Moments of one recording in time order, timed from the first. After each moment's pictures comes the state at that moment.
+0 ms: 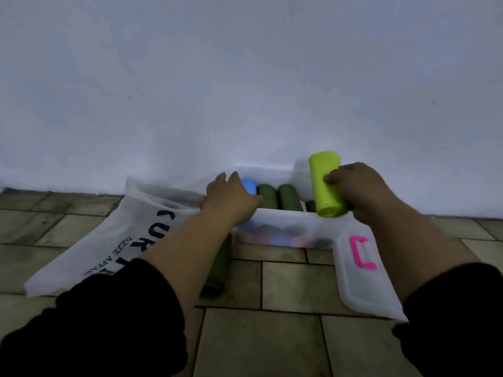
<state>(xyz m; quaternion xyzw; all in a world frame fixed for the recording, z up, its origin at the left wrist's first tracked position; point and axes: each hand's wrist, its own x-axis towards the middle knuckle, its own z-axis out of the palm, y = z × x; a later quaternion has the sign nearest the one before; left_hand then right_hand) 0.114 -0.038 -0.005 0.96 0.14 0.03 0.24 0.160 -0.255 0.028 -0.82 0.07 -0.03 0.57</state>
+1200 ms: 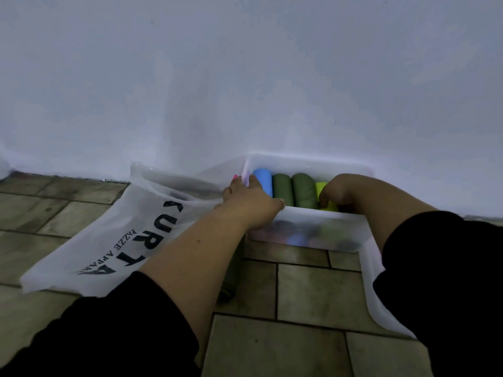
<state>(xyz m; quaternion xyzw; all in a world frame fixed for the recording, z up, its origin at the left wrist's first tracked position) 0.126 -0.040 -0.022 0.95 0.15 -0.09 0.25 0.223 -0.211 -0.010 -0.96 0.03 0.24 0.18</state>
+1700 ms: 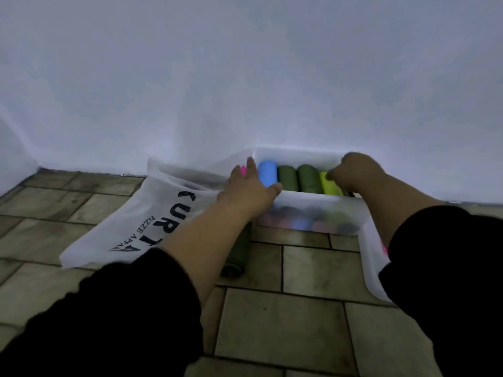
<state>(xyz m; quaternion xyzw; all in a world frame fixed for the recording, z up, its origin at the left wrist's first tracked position) 0.098 -0.032 -0.020 0.95 0.14 0.00 0.29 0.205 -0.225 -0.003 -0.98 0.00 0.02 0.18</state>
